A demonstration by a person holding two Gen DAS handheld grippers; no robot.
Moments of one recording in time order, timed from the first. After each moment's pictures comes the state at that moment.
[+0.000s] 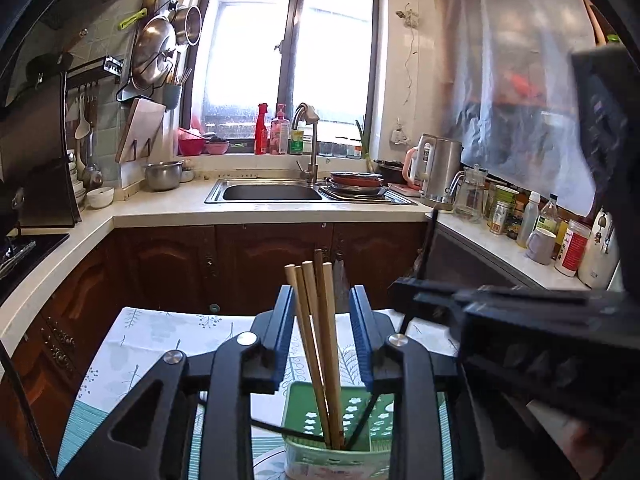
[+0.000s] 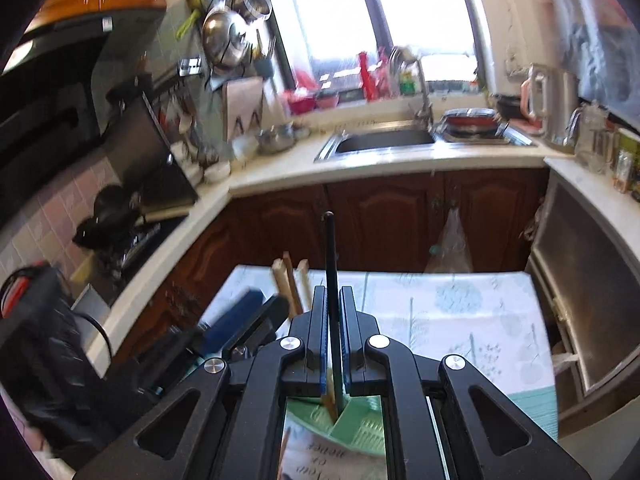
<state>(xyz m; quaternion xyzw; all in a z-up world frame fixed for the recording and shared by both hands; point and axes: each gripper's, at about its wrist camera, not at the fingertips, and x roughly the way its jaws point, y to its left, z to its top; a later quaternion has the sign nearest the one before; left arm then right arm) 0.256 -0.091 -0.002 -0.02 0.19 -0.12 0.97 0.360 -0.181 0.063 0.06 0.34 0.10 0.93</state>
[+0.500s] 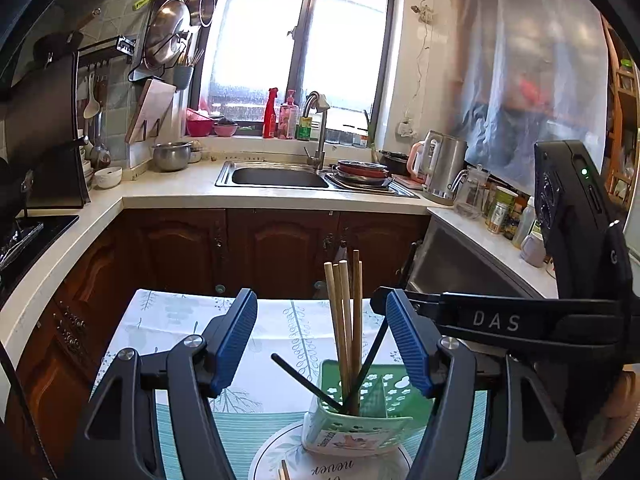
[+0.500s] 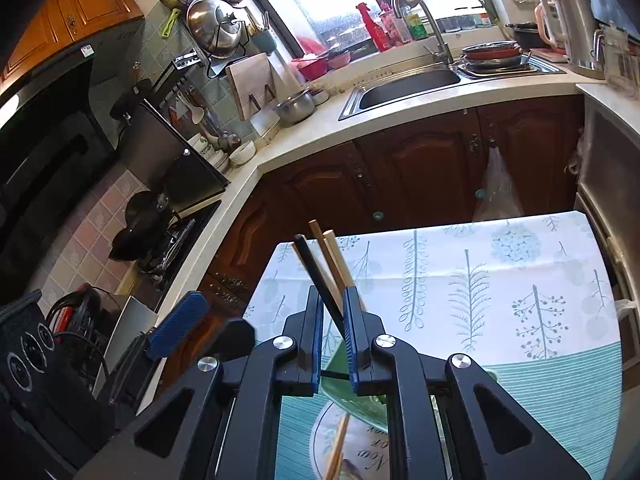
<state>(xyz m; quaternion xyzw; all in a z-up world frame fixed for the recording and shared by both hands) 0.239 -0.047 0.020 -0.06 0.23 -0.13 0.96 0.401 -0.179 0.006 0.16 0.39 0.16 0.89</state>
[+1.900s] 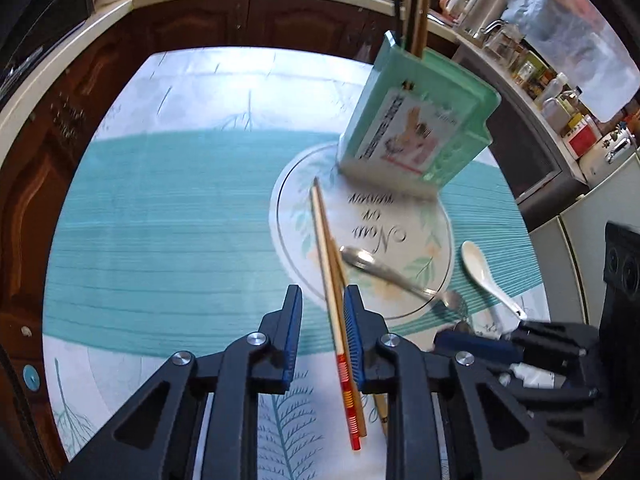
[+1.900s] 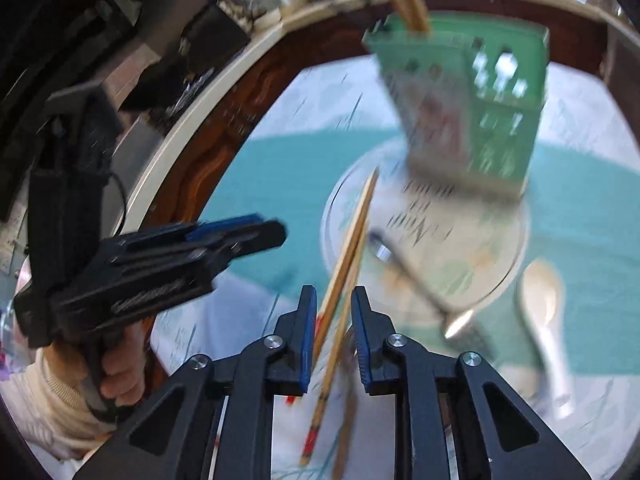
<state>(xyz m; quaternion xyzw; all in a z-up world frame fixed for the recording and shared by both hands) 0.149 -0.008 -0.135 -0.08 0.54 -0.13 0.83 0.144 -0.148 -0.149 0.09 0.55 0.23 0.80</state>
